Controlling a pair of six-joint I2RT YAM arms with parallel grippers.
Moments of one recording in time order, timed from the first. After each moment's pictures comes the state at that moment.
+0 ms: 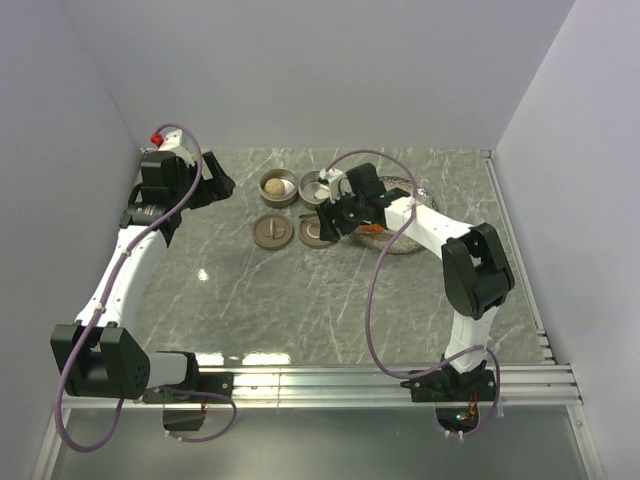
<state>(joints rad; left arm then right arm) -0.05 1.28 1.16 -0.34 0.15 -0.39 0.50 1.85 1.38 -0.37 -0.42 -0.12</state>
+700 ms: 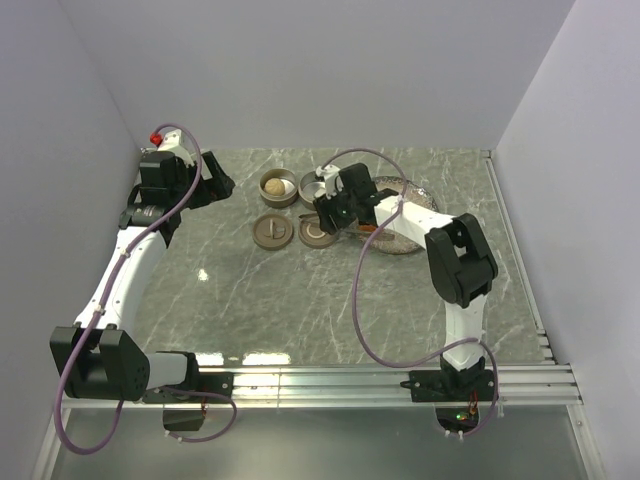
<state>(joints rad) -0.05 1.27 1.16 -0.34 0.15 -0.38 0.51 1.97 1.42 -0.25 -0.25 -0.12</state>
